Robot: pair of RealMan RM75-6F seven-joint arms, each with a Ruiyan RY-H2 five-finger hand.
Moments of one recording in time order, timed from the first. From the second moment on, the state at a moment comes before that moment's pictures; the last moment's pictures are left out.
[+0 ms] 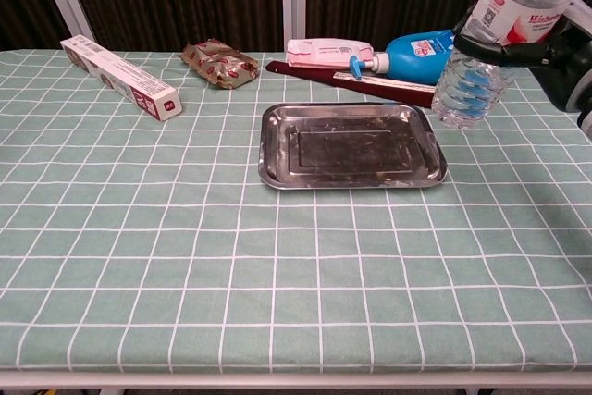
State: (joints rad) left arm -0.11 -1.25 0.00 -1.32 1.60 1.56 -0.16; right arm 0.50 -1.74 0.28 -1.15 -1.39 1.25 0.98
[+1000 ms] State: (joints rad) left arm -0.11 -1.25 0.00 -1.32 1.60 1.55 -0.17; right arm 0.47 -1.69 0.26 -1.06 -1.35 1.17 0.99
